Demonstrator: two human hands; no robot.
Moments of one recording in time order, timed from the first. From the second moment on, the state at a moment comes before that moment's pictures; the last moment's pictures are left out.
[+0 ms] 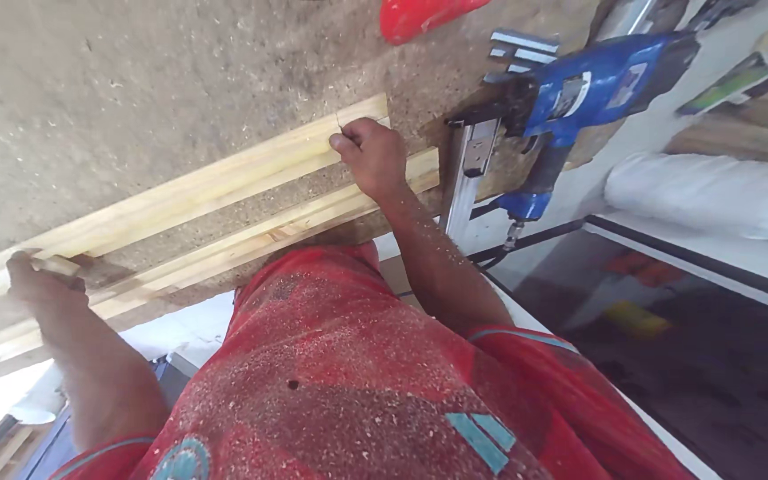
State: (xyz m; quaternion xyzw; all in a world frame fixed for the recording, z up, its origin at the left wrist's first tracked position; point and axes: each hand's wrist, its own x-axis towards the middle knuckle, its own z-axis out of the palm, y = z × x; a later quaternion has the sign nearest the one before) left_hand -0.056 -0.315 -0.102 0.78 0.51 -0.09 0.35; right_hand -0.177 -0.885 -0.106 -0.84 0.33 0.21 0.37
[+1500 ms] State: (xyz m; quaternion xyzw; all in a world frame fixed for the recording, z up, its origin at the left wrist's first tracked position) left_hand -0.050 -0.326 -0.088 0.80 0.46 -0.15 0.36; right_hand -0.170 -0.892 -0.098 -0.84 0.32 0.25 0.37
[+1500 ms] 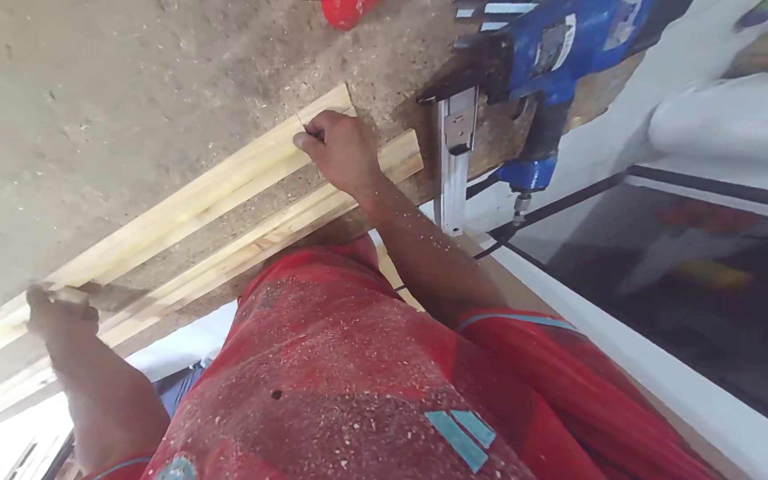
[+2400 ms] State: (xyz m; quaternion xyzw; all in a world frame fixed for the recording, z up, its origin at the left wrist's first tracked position) left_hand -0.078 -0.701 -0.096 0.87 -0.27 -0.30 0.27; right_hand -0.175 -0.895 -0.101 -0.85 0.29 0.23 0.37
